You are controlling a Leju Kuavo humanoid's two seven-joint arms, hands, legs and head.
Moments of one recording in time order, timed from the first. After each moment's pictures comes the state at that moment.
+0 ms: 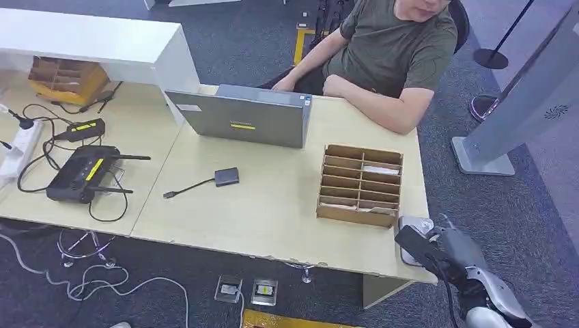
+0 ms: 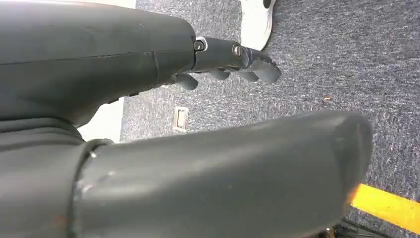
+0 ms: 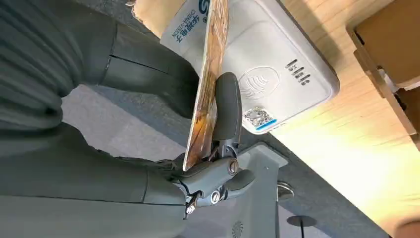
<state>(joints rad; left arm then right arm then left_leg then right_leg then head) -0.12 0.18 -1.12 -0.22 1.02 0.27 0.07 -0.42 -0.69 0.81 -1.30 0.52 -0.27 0.46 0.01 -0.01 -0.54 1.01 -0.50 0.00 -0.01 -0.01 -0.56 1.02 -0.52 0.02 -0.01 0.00</state>
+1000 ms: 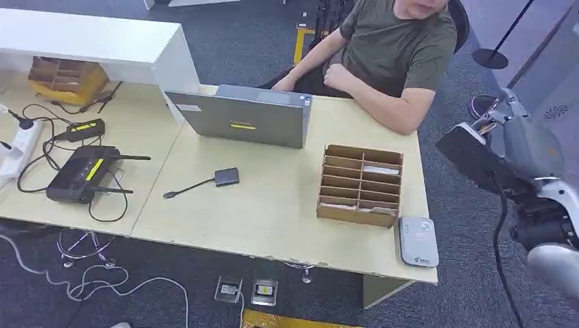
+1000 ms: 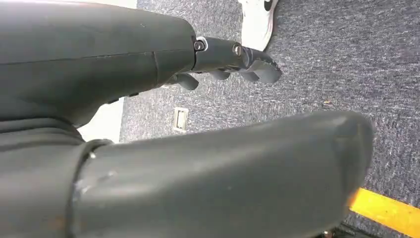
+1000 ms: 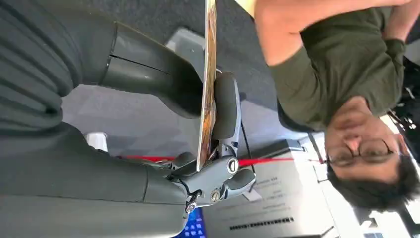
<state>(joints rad) -0.12 0.19 -1.12 -0.22 1.02 0.28 0.07 -0.78 -0.76 0.62 -1.64 0.62 -0.10 0.56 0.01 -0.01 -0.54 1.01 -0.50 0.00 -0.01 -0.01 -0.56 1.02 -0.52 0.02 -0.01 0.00</state>
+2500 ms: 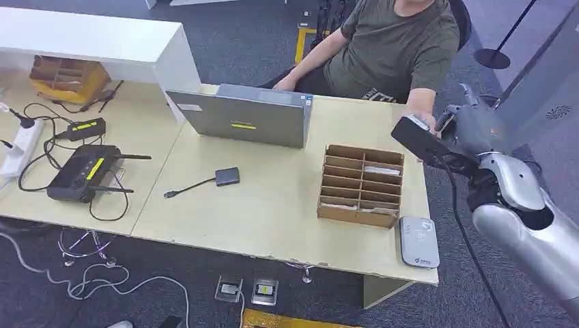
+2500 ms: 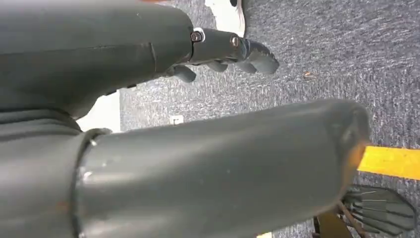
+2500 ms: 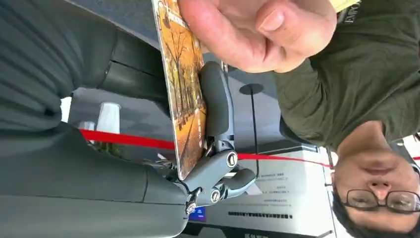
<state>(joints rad) -0.18 0.12 -1.22 -0.22 0.92 0.25 0.12 -0.92 -0.56 0.79 -1.31 0.75 -0.04 0.55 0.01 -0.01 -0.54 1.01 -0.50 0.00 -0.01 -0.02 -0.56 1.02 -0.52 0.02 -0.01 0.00</state>
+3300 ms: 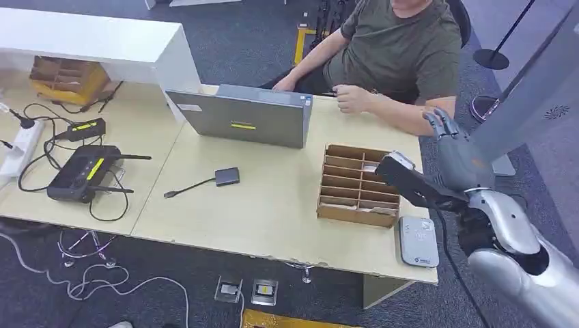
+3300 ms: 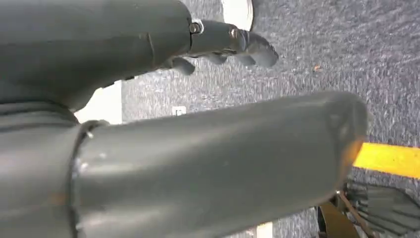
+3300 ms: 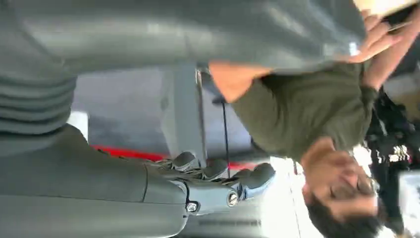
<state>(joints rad) -0.15 0.12 -1.22 -0.22 0.95 0.28 0.10 -0.76 -0.63 0.80 -1.58 0.76 -0.06 0.59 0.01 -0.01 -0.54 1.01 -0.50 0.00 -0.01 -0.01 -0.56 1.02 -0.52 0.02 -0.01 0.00</state>
